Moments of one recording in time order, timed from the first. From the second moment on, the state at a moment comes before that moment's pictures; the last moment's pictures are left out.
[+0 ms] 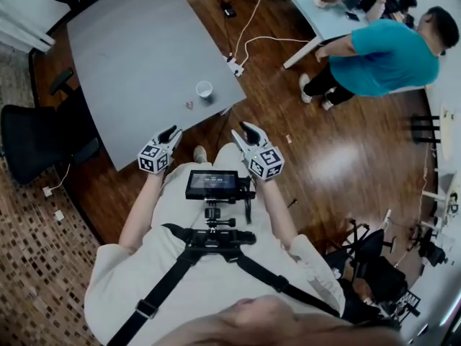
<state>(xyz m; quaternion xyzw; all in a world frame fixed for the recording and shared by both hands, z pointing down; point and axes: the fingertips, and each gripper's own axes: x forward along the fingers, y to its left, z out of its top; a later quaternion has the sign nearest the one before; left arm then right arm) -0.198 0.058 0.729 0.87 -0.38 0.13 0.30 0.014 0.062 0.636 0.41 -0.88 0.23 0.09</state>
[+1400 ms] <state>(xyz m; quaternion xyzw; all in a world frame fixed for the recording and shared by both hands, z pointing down) -0.174 -0.083 0.949 0.78 -0.37 0.40 0.32 0.044 -0.070 0.684 0.35 -0.88 0.28 0.16</state>
